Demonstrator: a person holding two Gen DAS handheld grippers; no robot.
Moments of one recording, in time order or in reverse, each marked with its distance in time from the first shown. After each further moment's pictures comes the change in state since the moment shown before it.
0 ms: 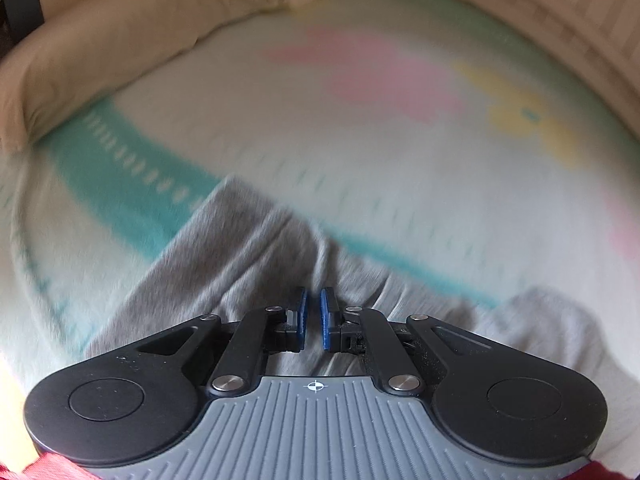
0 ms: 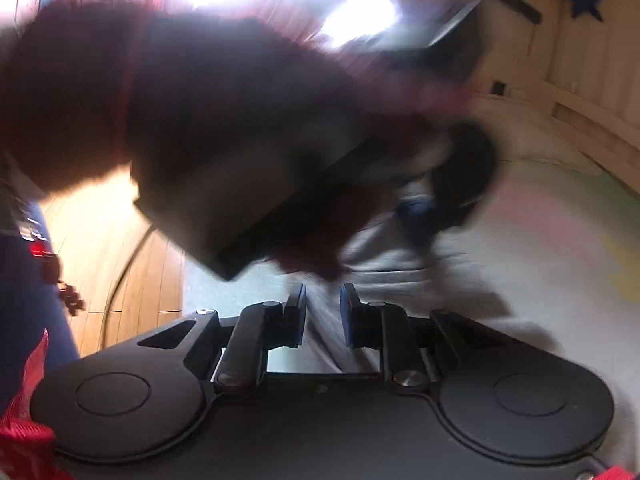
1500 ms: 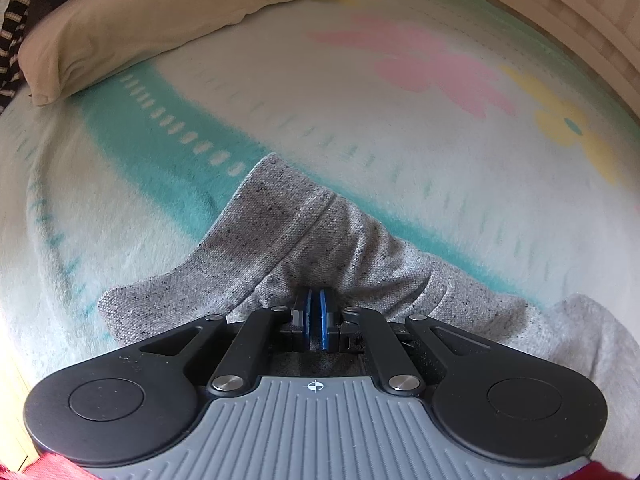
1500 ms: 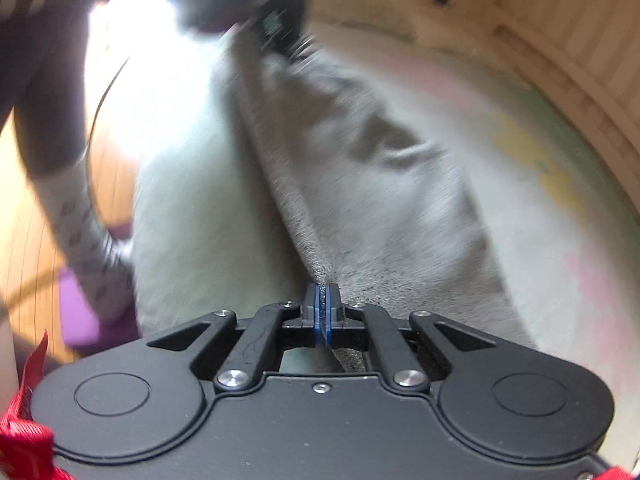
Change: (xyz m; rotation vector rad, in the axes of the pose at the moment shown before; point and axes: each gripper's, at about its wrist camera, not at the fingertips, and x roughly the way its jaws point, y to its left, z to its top) left arm 0.012 0.013 -0.014 -0.103 -0.018 0.073; right arm -0.158 -0.052 -0.132 -0.115 0.360 -0.143
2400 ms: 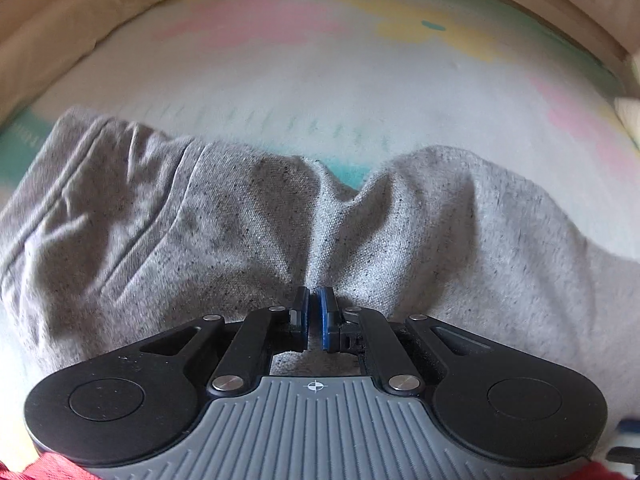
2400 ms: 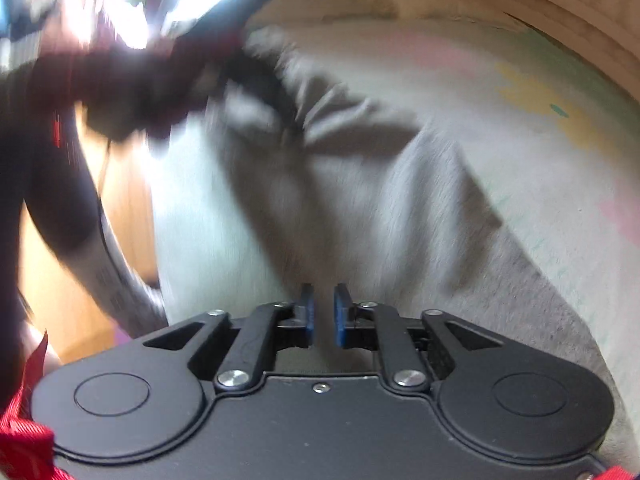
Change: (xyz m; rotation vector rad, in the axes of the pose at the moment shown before) left arm -0.023 -0.096 -0.075 0.314 0.045 -0.150; right arm -0.007 -0.070 0.026 0.330 -0.044 0.183
